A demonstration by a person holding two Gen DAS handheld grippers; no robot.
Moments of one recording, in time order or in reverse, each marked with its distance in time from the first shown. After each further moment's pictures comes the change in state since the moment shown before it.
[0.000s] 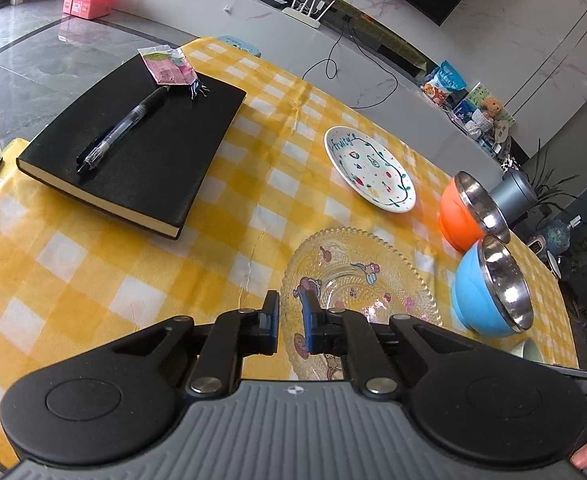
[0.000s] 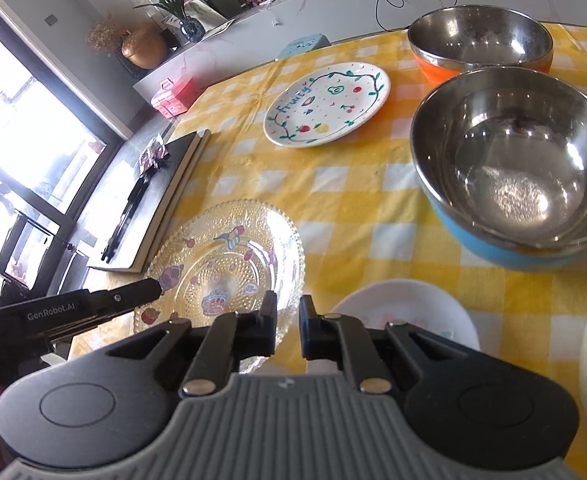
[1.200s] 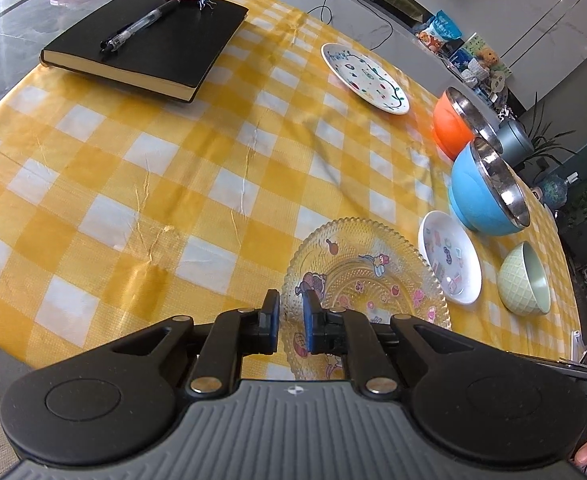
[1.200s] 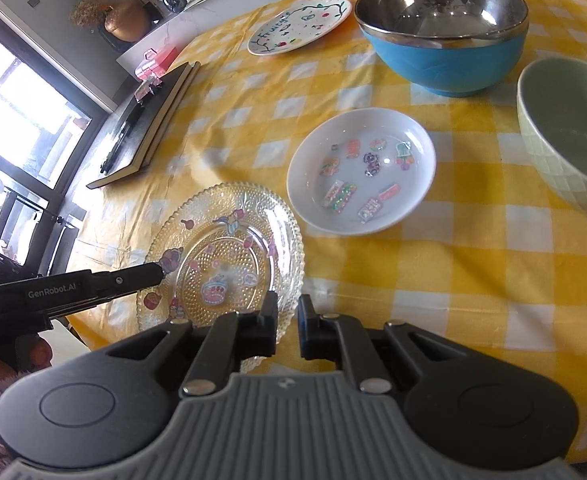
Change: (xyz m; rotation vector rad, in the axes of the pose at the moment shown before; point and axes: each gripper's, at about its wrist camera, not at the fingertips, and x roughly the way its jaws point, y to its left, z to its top) left arm -0.007 0.005 -0.065 0.014 0.144 -0.006; right arm -0.028 -0.004 -0.085 0.035 0.071 -0.052
